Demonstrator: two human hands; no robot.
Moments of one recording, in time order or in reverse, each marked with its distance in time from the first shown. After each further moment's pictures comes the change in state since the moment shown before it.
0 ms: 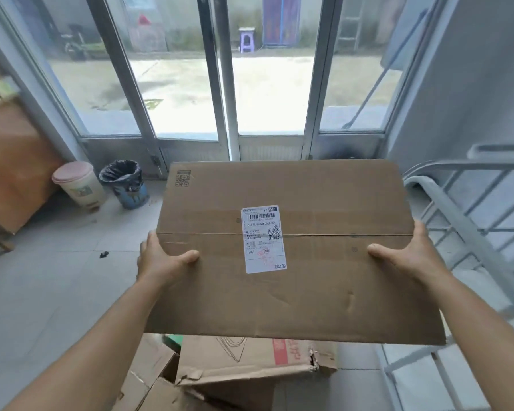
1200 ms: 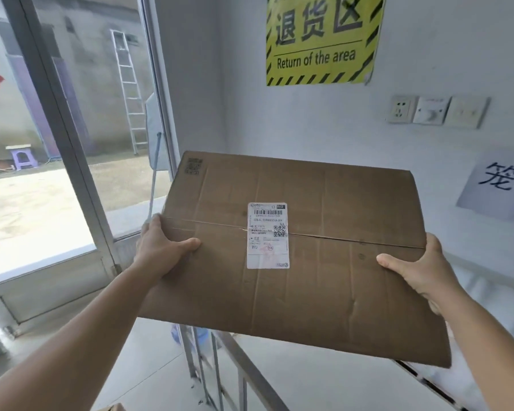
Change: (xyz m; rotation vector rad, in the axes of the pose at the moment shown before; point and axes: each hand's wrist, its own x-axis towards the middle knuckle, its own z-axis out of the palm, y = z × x) left_hand -0.218 0.465 0.293 -0.090 -0.425 0.786; right_hand -0.072 0.198 -0.453 0.241 0.803 0.297
